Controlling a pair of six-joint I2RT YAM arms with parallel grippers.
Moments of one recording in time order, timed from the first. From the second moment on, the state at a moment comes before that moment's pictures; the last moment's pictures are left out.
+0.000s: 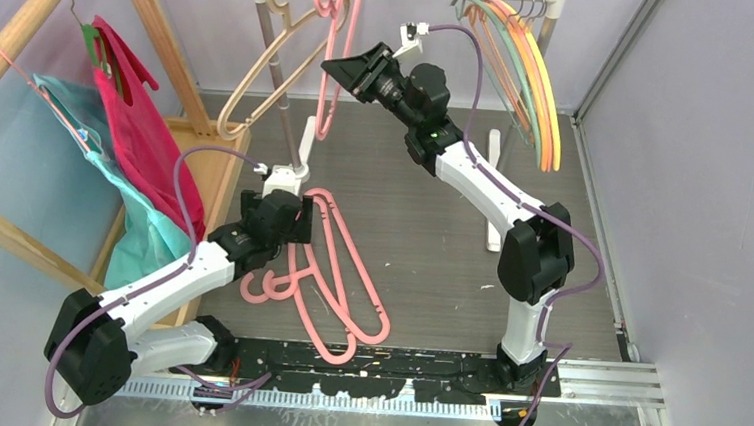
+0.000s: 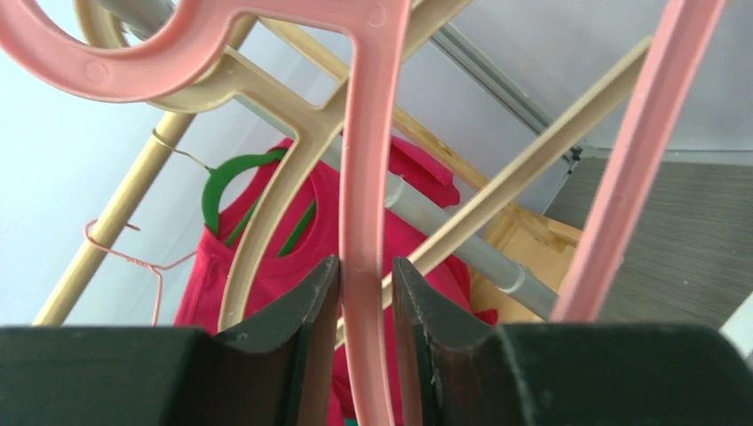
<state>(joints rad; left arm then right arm) -0.63 1.09 0.69 -0.34 -0.56 -0.38 0.59 1.90 1.73 0.42 -0.27 0.99</state>
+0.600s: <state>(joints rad) -0.63 1.07 0.69 -0.36 -0.57 -0.39 0.60 1.83 1.59 0.42 -0.32 0.93</state>
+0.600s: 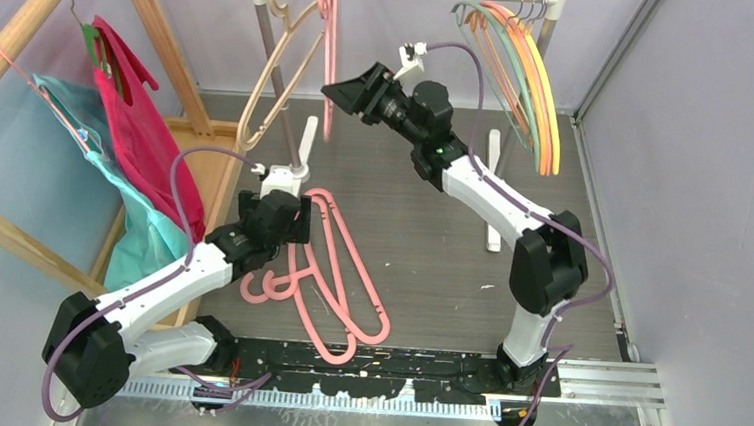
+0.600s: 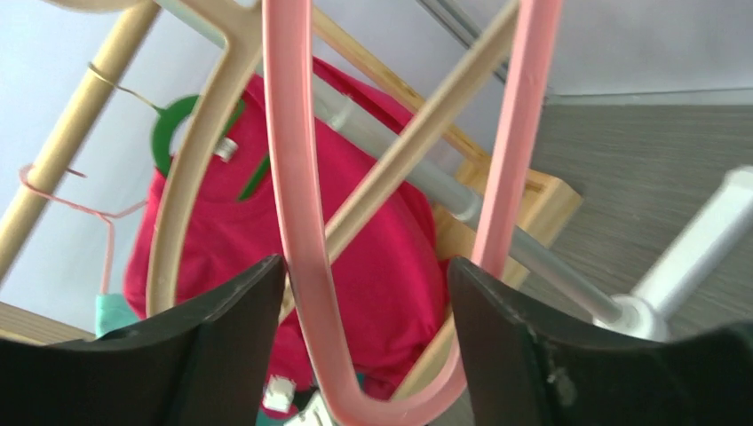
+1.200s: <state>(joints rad) -0.62 1.10 0.68 -0.36 -0.55 -0.42 0.69 1.28 0.93 0.21 -0.07 0.57</state>
